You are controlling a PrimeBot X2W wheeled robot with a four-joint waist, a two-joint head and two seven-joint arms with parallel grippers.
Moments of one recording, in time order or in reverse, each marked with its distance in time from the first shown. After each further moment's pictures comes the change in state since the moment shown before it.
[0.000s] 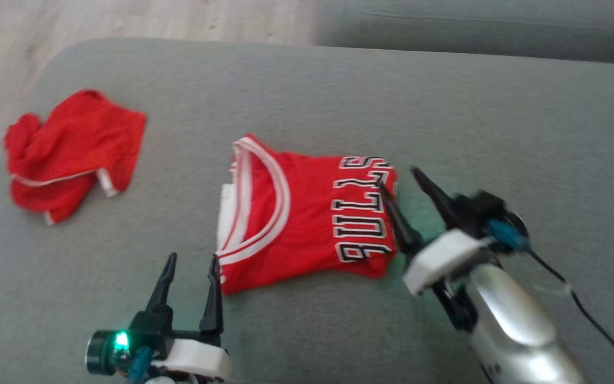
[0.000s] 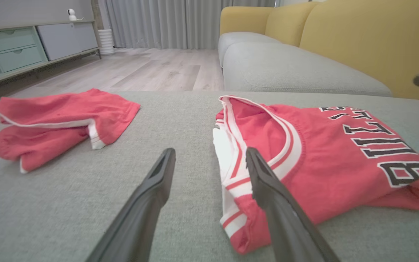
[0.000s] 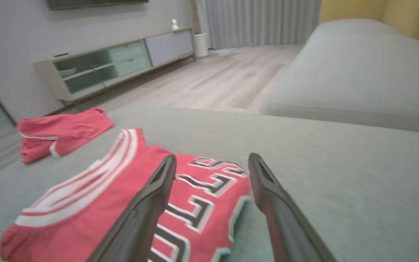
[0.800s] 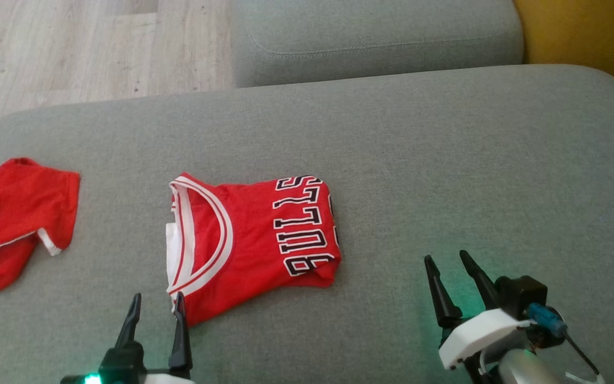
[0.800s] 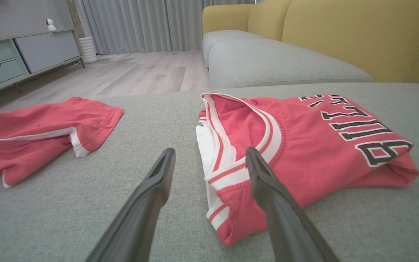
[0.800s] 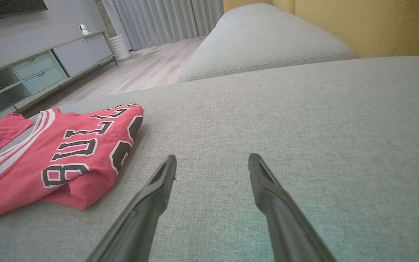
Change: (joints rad) left arm 0.112 -0.001 0.144 0.004 0.068 -0.012 0.000; right arm 0.328 0.011 -0.236 -0.095 -0.067 0.000 0.000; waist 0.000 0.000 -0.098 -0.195
